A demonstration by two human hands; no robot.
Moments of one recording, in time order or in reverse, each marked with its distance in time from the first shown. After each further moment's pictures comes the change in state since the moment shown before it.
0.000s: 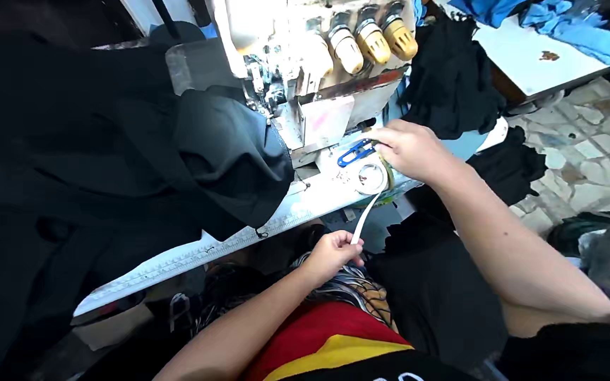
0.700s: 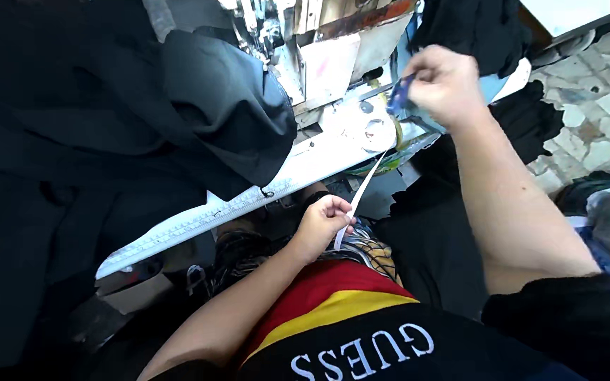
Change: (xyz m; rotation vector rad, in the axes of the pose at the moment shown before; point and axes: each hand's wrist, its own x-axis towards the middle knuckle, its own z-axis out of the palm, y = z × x) left_hand -0.040 0.010 -0.005 -0.052 0.164 -0.045; right_hand -0.015 0.005 -0.004 0.414 0.218 0.217
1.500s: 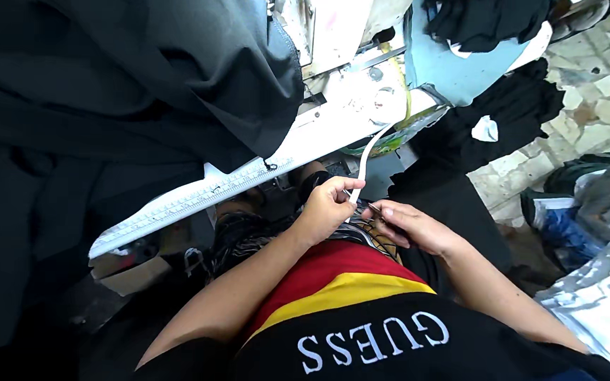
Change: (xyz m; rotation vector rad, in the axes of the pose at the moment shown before) left_hand -0.004 -0.021 -0.010 0.141 -0.093 0.248; right_hand -0.199 -0.033 0.069 0.798 -0.636 0.629
